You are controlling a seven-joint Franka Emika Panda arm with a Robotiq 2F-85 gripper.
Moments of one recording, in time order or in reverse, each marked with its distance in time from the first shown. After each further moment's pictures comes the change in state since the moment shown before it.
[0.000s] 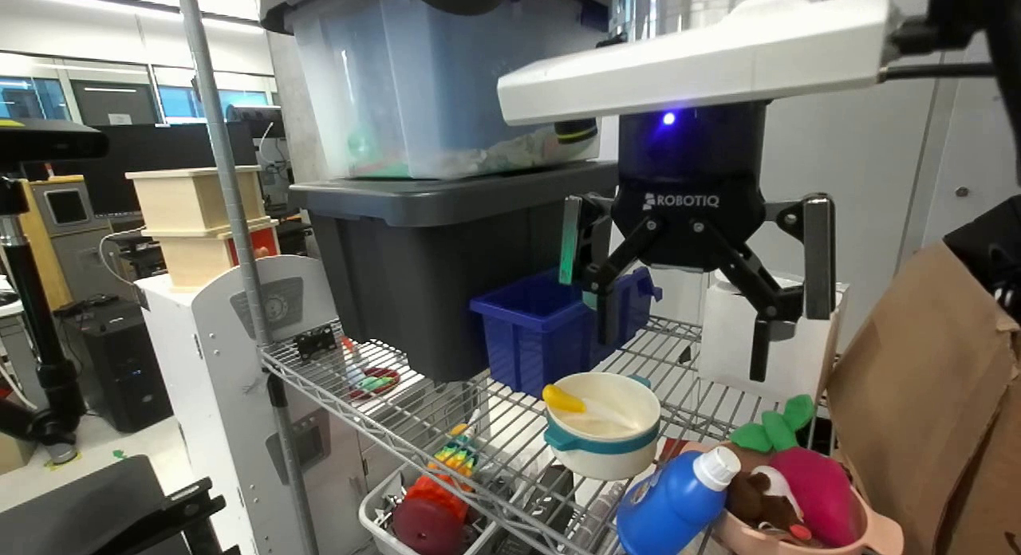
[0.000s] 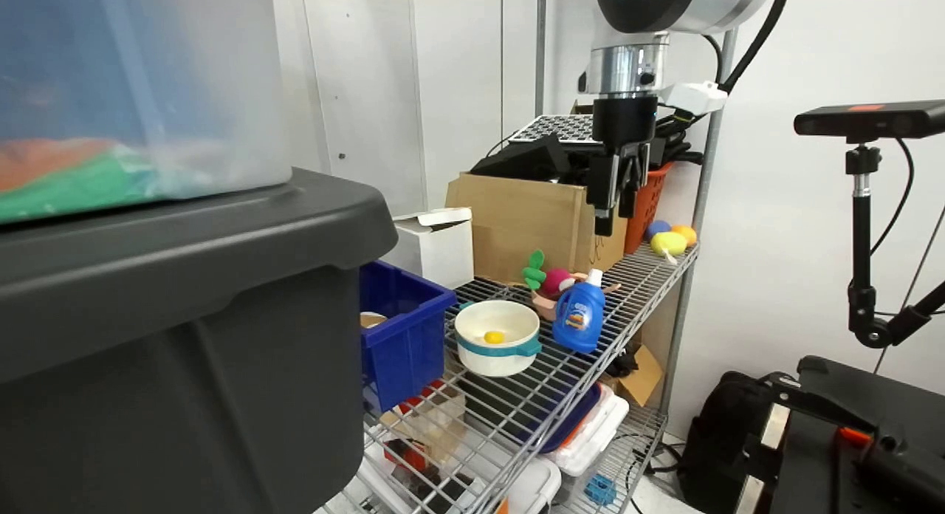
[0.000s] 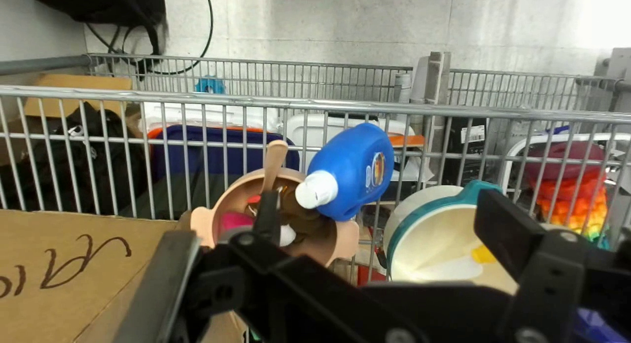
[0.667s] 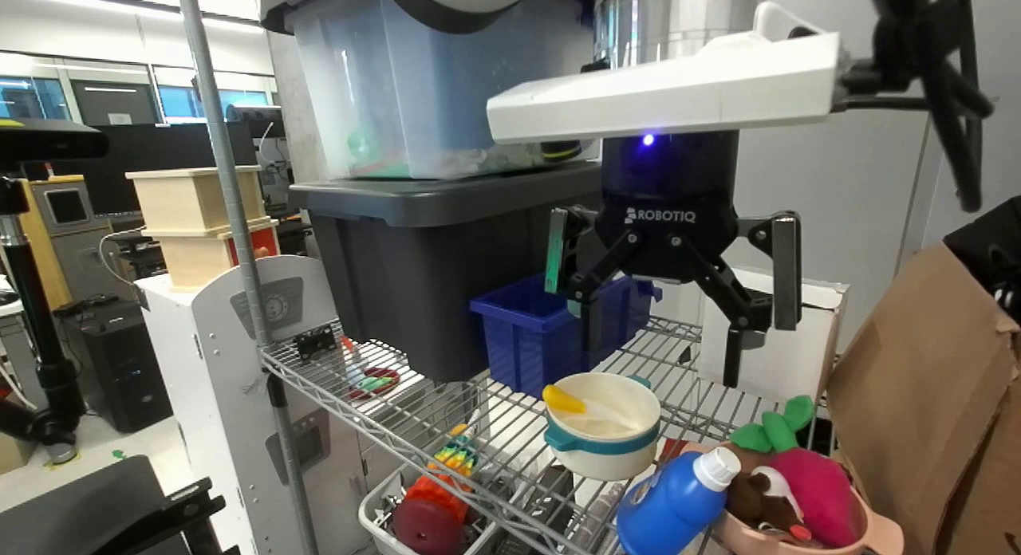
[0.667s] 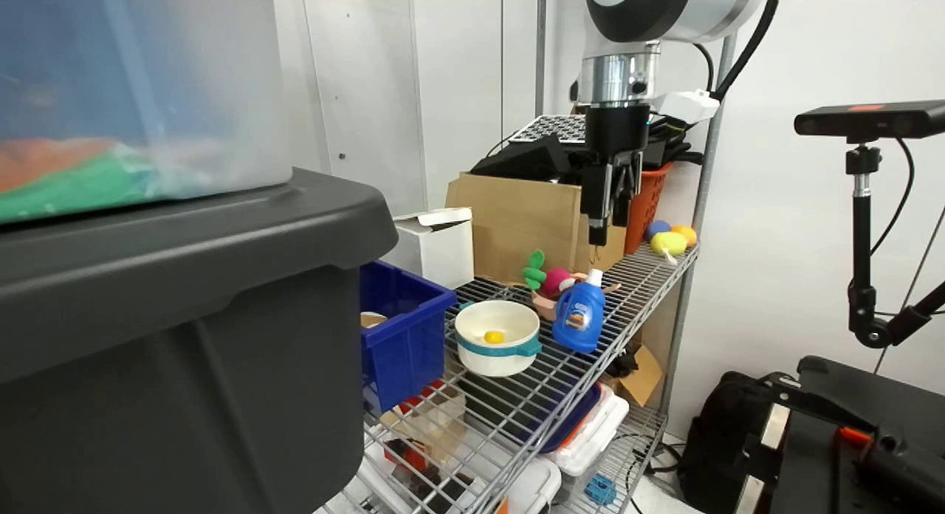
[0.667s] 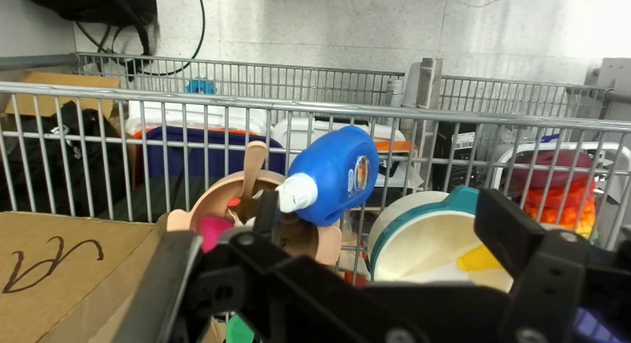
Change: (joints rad) arm 0.007 0.018 0.015 0.004 0.000 -0.002 0.000
